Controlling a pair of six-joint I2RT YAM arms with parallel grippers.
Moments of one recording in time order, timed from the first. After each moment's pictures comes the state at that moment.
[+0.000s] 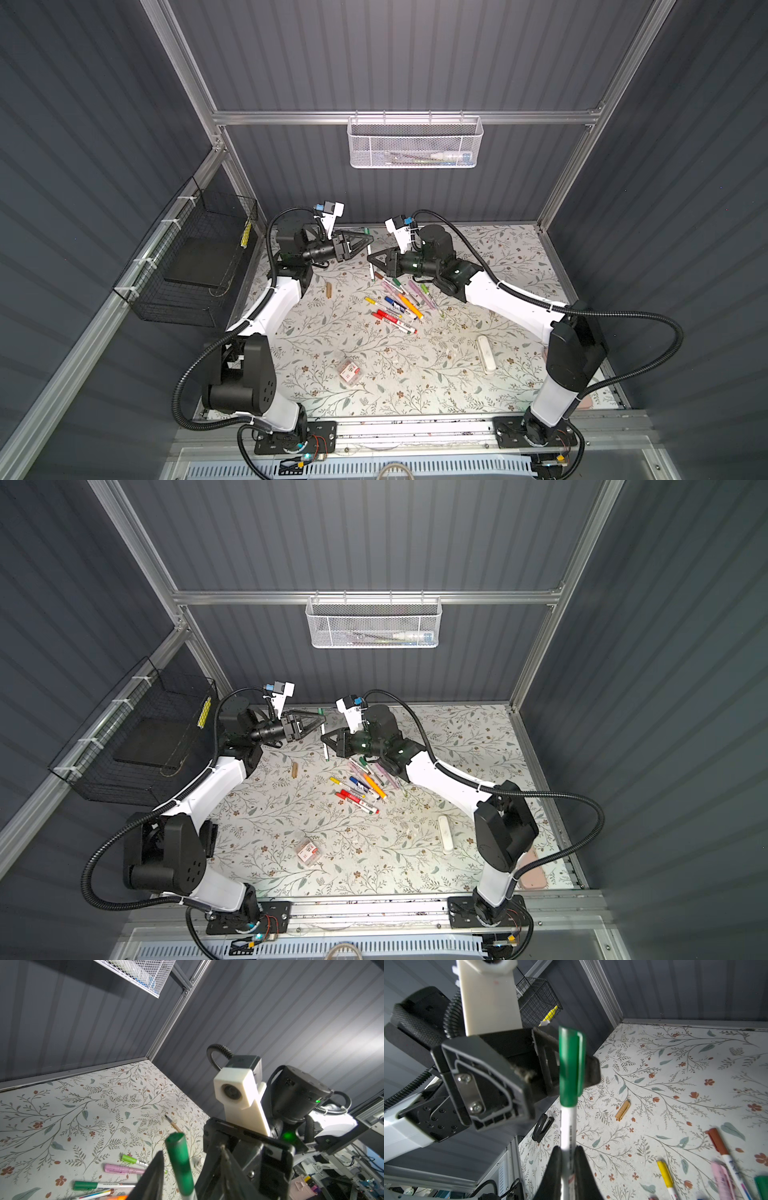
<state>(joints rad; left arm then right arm) -0.13 1.54 1.15 0.39 1.15 -0.61 0.73 1.75 1.42 0.07 -0.47 0.53</state>
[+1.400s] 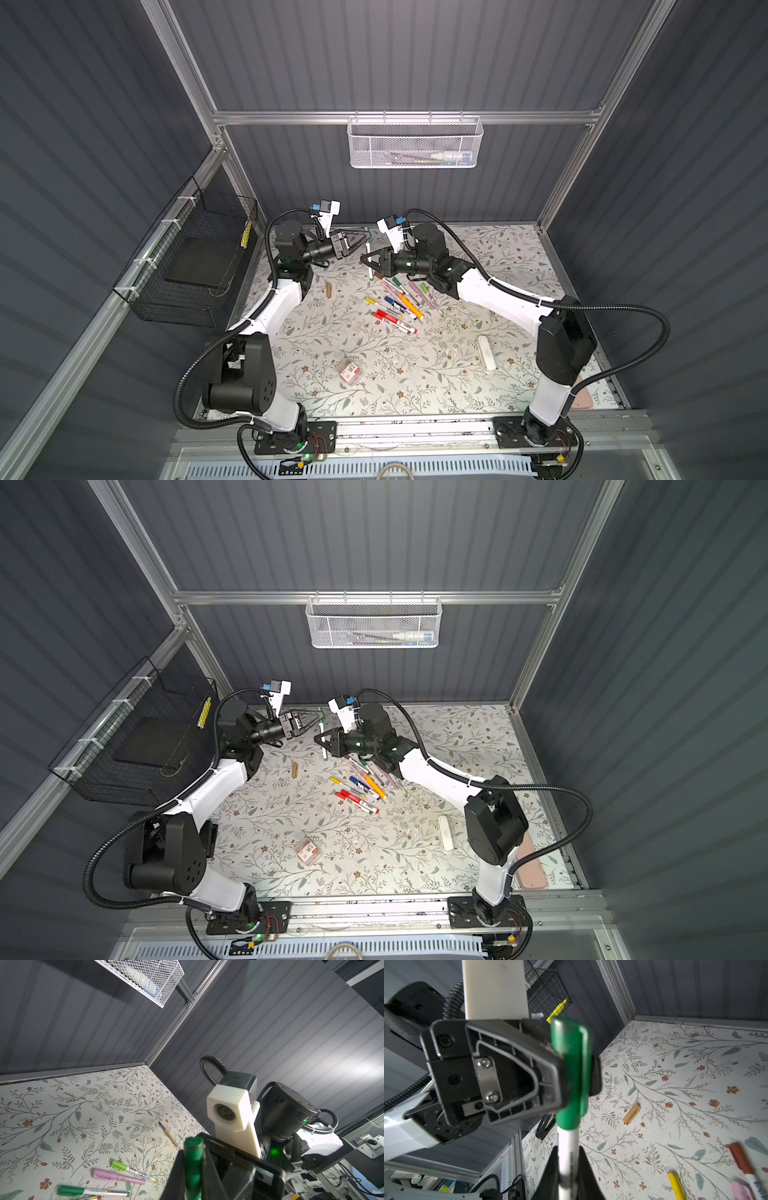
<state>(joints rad) -0.13 1.54 1.11 0.52 1.12 -0.77 0.74 1.82 1.49 0.08 -0.52 0.53</state>
